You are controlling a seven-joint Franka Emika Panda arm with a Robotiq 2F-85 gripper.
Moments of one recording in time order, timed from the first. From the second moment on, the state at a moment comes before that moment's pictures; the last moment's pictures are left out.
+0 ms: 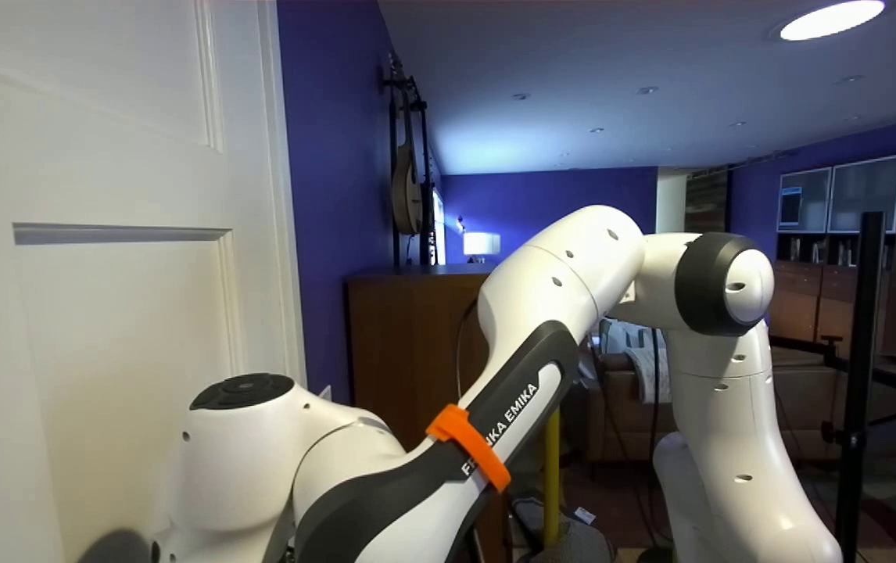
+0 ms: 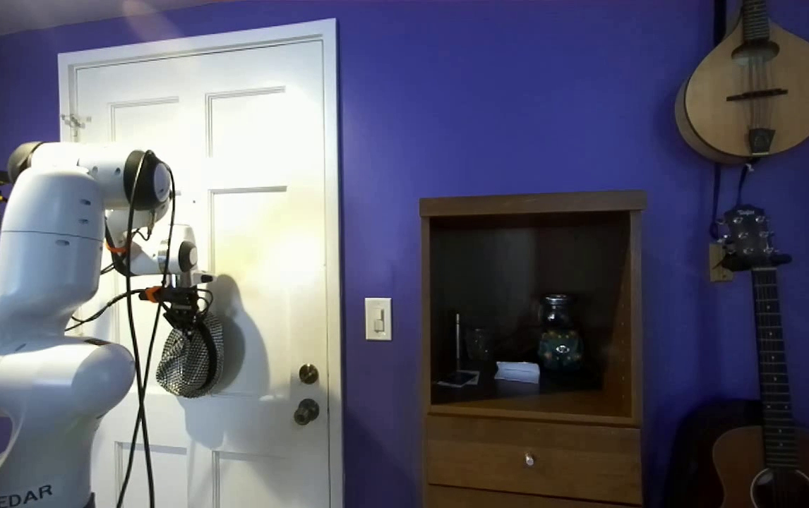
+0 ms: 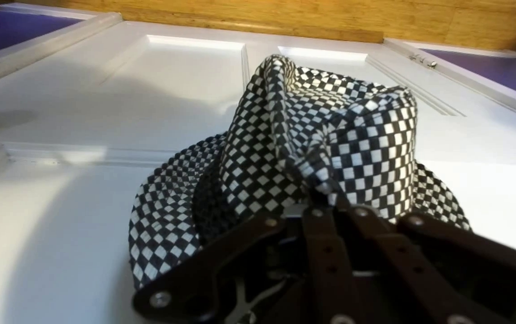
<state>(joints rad) 0.45 0.13 0.37 -2.01 -0.10 2.33 0.40</state>
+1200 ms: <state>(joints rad) 0.39 -0.16 0.37 -2.07 -0.10 1.99 0.43</state>
